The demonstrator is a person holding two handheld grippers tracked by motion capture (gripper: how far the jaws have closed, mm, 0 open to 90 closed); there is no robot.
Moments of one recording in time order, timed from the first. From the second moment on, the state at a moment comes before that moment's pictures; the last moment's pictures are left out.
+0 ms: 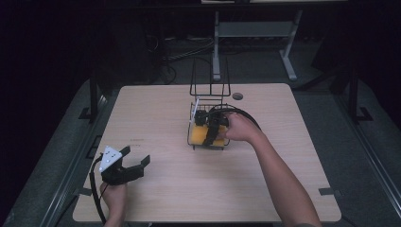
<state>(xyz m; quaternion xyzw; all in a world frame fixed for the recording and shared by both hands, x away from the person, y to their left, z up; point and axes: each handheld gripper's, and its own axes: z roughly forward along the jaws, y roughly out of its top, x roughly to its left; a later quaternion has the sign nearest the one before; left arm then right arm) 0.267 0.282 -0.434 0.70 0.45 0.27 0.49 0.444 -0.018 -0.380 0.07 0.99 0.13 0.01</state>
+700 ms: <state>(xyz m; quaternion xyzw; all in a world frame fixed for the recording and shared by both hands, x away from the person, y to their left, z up) 0.268 0.282 -0.434 0.70 0.45 0.27 0.49 0.478 -0.020 -0.395 0.08 0.99 0.14 0.01</state>
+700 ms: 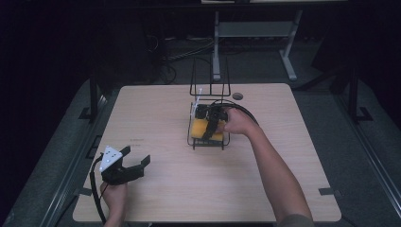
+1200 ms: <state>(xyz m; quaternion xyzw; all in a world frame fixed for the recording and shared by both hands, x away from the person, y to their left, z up) 0.267 0.282 -0.434 0.70 0.45 0.27 0.49 0.481 -0.018 -0.406 0.07 0.99 0.12 0.00</state>
